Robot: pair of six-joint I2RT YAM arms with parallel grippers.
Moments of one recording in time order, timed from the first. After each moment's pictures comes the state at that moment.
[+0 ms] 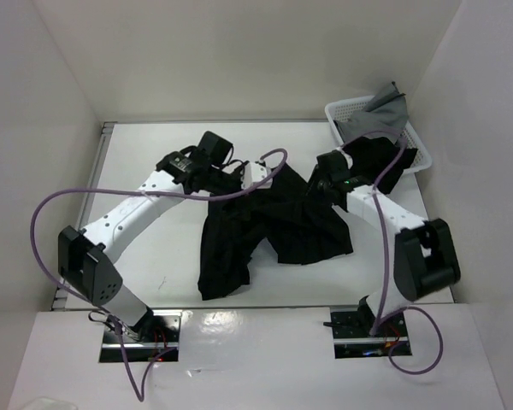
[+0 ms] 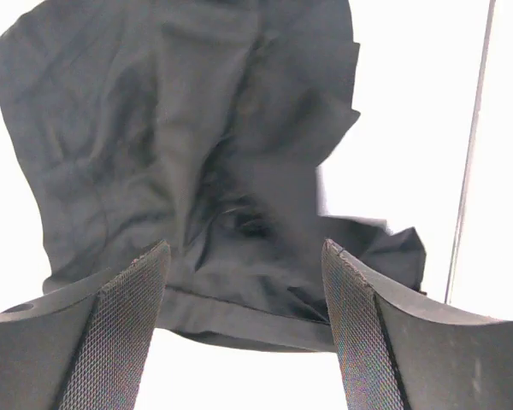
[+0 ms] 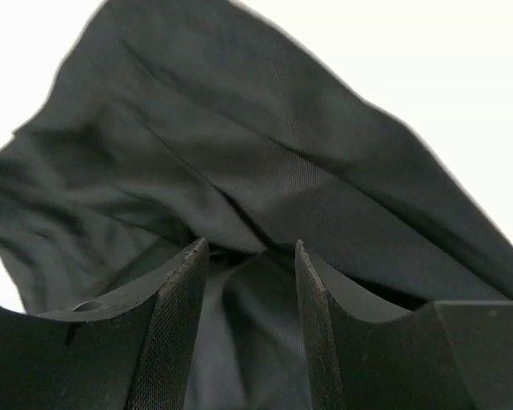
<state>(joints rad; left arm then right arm) -0.60 1.58 1.51 -0.87 0.55 0.67 0.33 1.49 1.00 -0.35 0.12 0.73</state>
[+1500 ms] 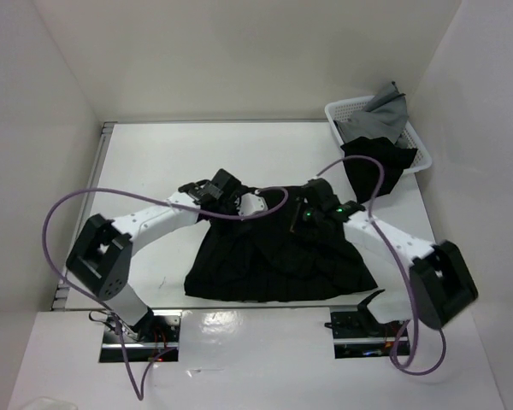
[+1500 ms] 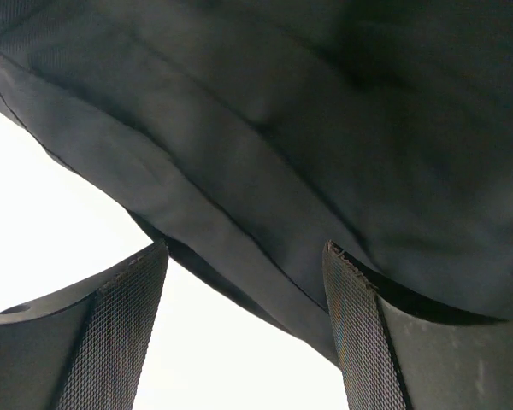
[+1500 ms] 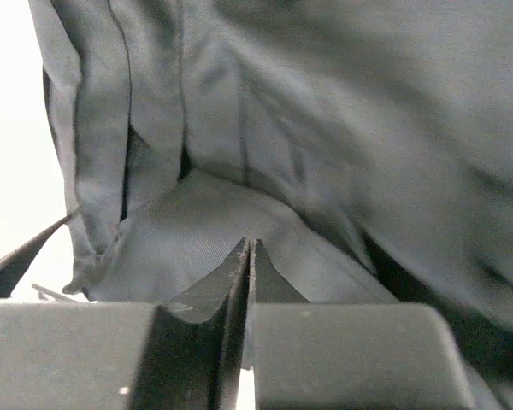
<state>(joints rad) -0.65 1.59 1.13 -0.64 0.13 0.54 0.52 1.28 0.79 -0.42 -0.10 0.82</state>
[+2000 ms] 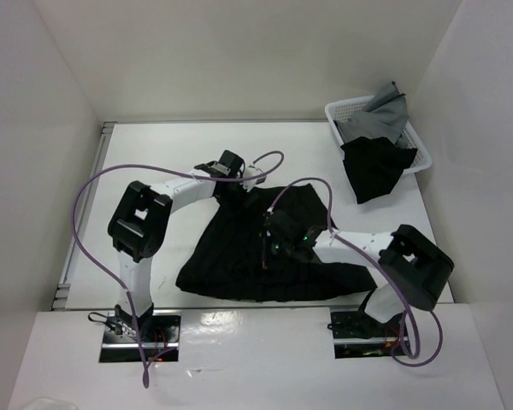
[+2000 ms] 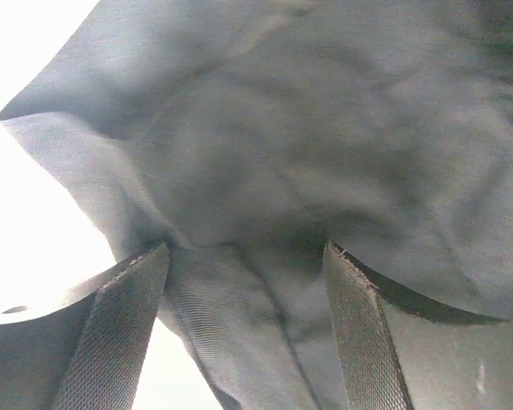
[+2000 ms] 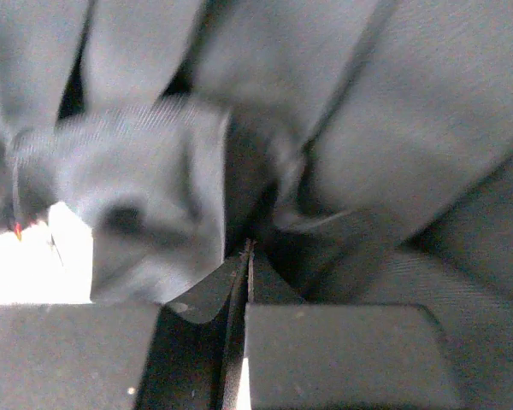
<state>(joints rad) -0.52 1.99 1.39 -0.51 0.17 0.32 0.84 1.53 0.72 -0.14 -0.19 0.86</state>
